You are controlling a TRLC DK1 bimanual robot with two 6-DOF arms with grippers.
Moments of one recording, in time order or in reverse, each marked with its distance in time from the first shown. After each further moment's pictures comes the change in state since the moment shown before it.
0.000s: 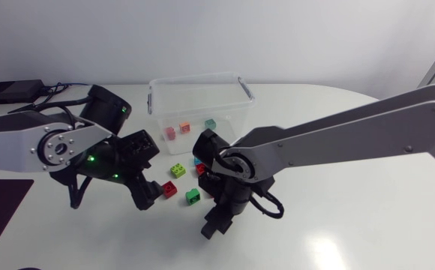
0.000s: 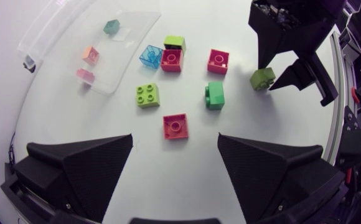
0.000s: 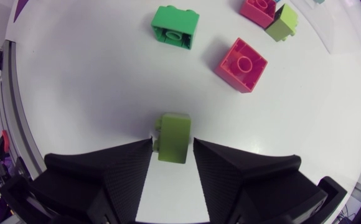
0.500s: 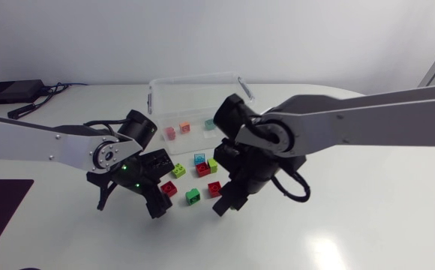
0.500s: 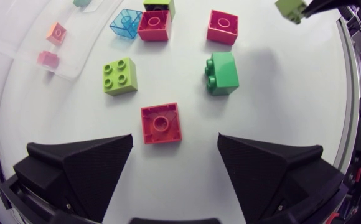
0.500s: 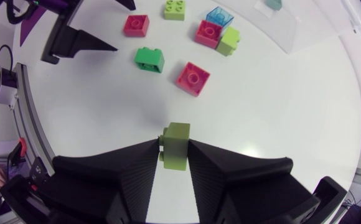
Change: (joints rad) left arm -0.006 0.268 0.031 0.085 0.003 0.022; right arm -0.081 -0.204 0.000 -0.085 0.000 0.004
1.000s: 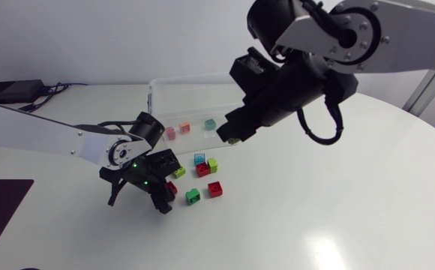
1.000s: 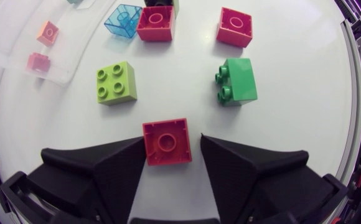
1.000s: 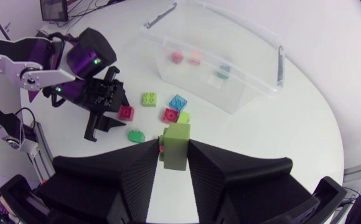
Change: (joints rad) left arm 0.001 0.105 0.055 0.026 0.012 0.000; right arm -0.094 -0.145 0.263 -0.064 0.012 0.012
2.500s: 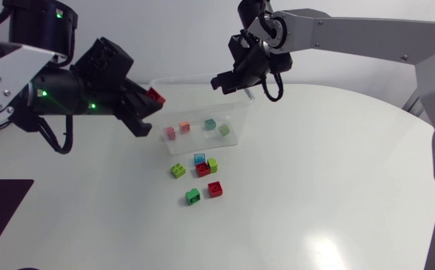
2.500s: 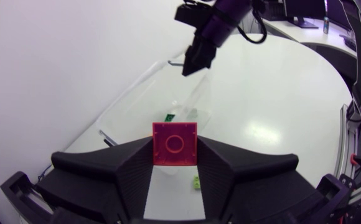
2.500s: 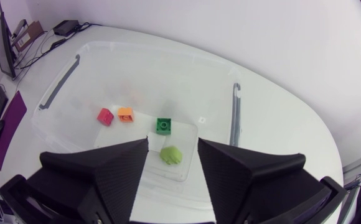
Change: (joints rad) left arm 0.069 -0.516 0.139 0.037 0.049 -0.119; right arm -0.199 0.529 0.510 0.161 0.054 0.028
